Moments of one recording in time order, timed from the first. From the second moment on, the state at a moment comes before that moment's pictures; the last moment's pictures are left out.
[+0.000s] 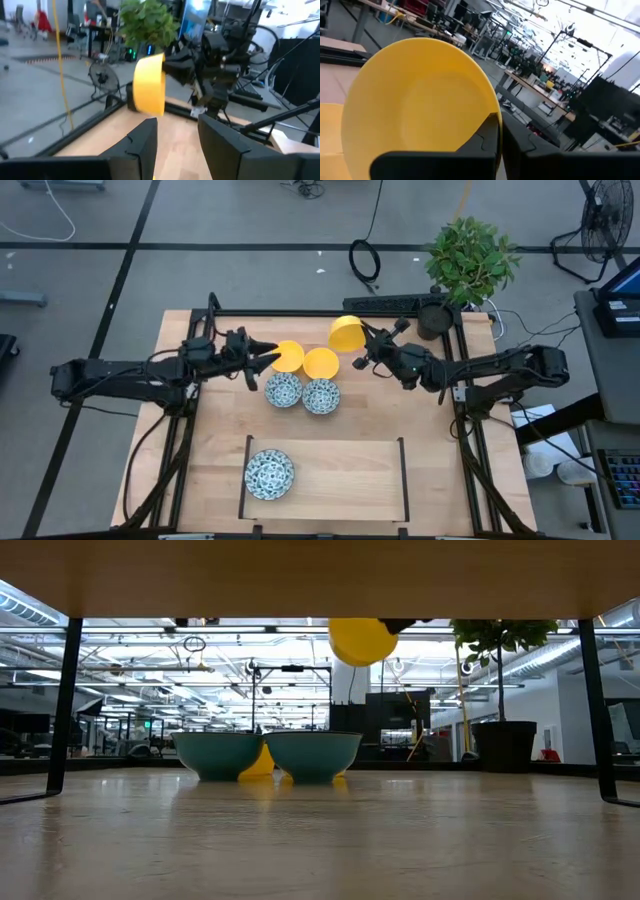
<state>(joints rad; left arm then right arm) 0.20 0.87 0.45 0.48 -0.05 -0.18 -0.10 1.35 0.67 0.74 0.81 -0.55</state>
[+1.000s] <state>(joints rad) 0.10 1.49 0.90 0.47 -0.38 0.16 -0.07 1.39 0.67 0.91 0.81 -0.65</state>
